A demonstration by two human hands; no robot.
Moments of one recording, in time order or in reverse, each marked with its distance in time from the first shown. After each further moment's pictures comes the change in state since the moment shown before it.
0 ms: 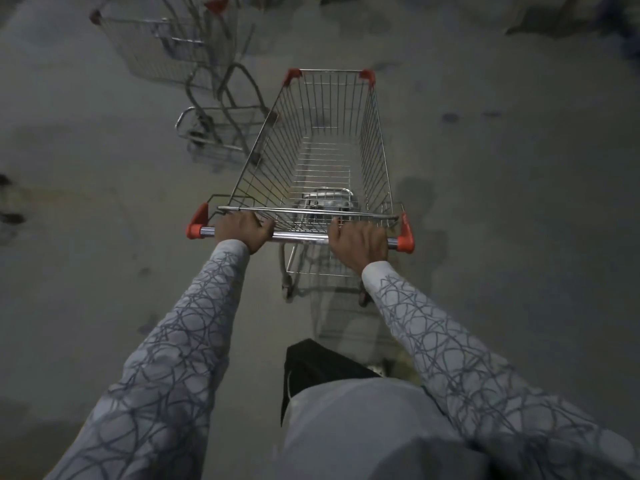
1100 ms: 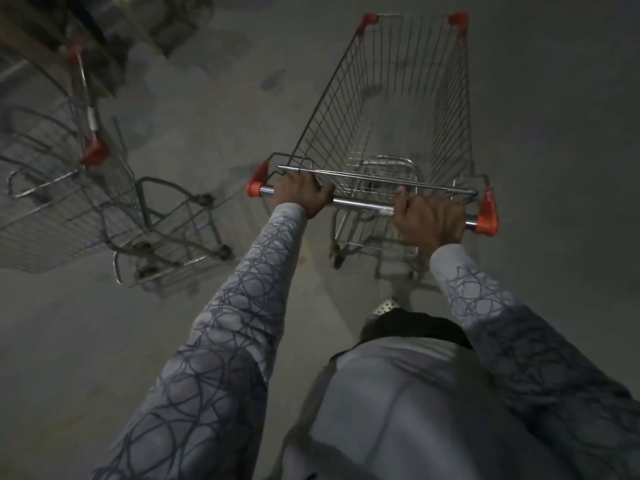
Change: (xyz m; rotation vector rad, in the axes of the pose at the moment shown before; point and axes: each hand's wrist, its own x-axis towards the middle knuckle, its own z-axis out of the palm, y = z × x) left_hand 0.441 0.107 -0.095 0.107 0.215 0.748; right_hand 0.302 0.002 0.015 -0.066 0.172 0.776
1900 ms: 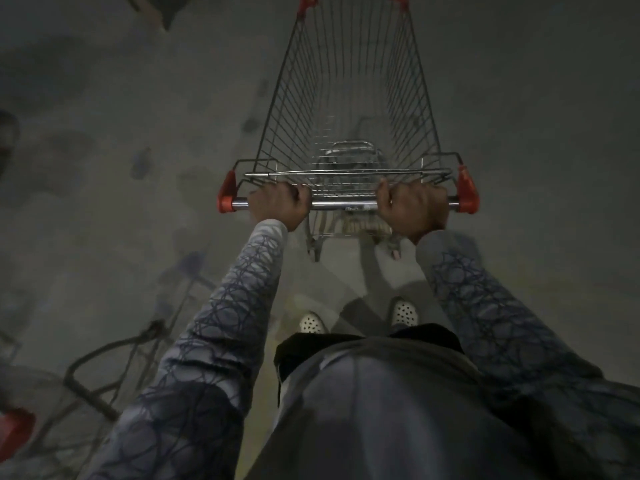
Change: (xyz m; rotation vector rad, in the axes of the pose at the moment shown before) left_hand 0.232 -0.013 -0.006 -0.122 0.131 0.457; right_hand 0.143 -0.049 0.036 -0.213 0.267 0.512
